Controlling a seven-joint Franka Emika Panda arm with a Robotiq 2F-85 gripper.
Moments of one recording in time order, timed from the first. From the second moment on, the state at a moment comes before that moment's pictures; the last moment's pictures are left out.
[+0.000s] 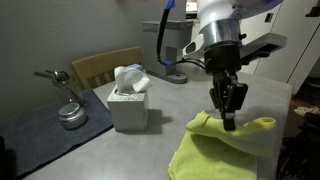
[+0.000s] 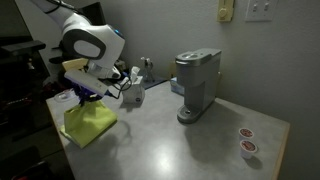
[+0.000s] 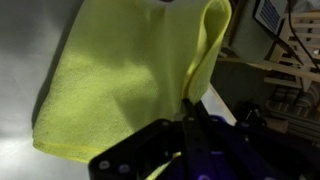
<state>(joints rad) 0.05 0.20 0.11 -2.31 0.54 2.03 -0.95</state>
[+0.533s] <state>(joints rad) 0.05 0.34 0.15 -2.22 0.54 2.03 -0.93</state>
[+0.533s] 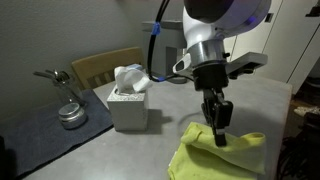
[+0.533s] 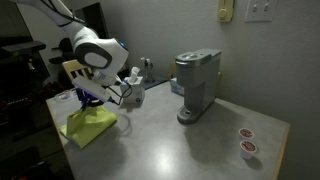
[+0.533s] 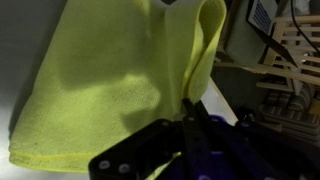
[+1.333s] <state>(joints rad) 0.05 0.49 0.18 -2.11 0.48 2.03 -0.83</state>
